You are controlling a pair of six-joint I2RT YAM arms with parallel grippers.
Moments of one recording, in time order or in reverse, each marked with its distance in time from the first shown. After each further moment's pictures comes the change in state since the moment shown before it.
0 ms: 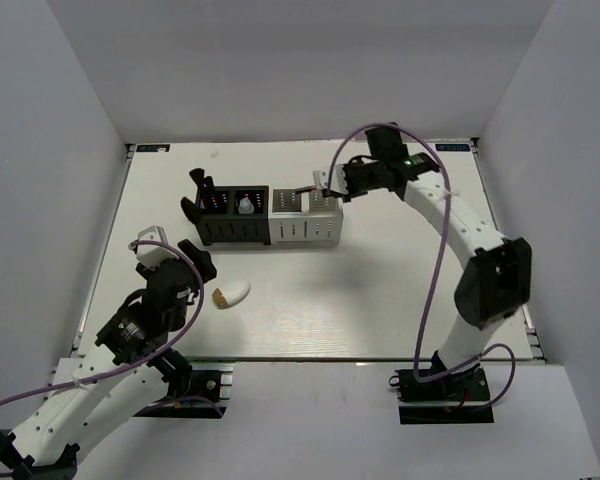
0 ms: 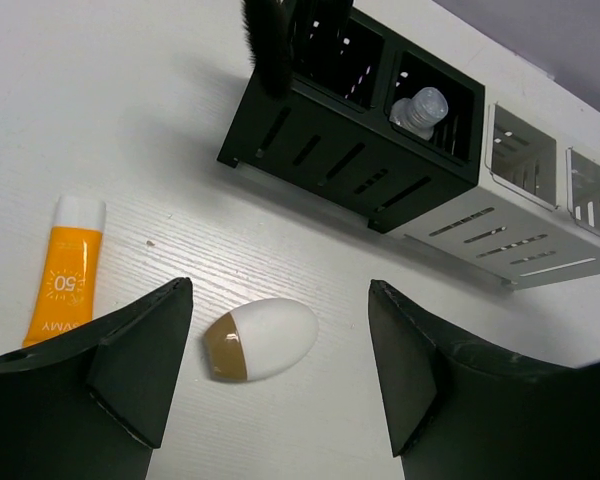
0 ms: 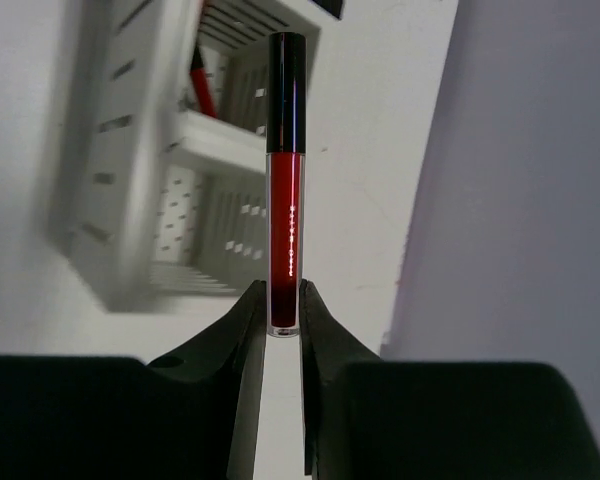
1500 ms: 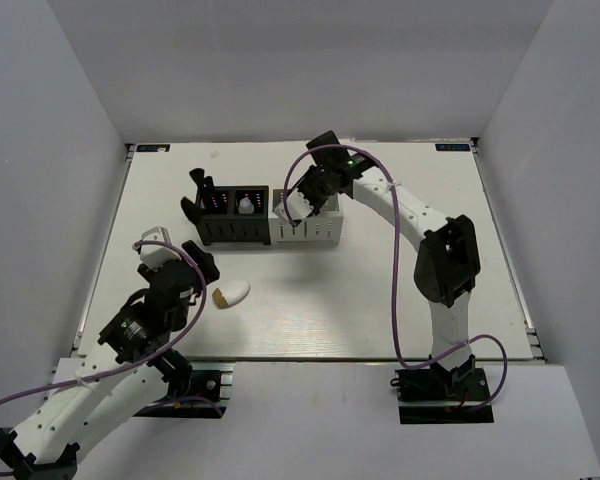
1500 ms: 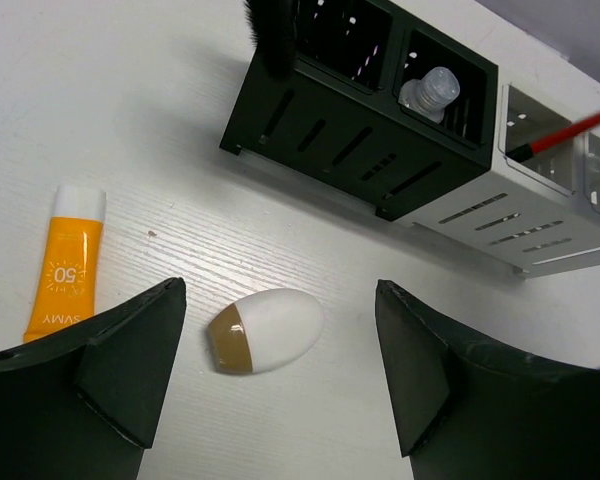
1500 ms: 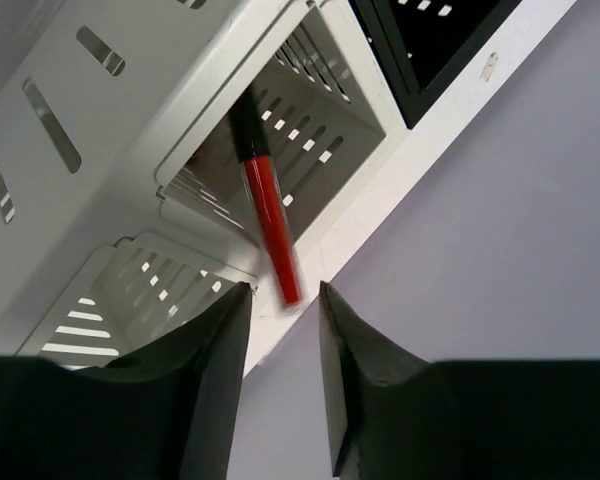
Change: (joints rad) left arm 0.000 -0.002 -0.017 -0.011 0.016 -0.006; right arm 0.214 0.324 0.310 -0.130 0.322 -0.441
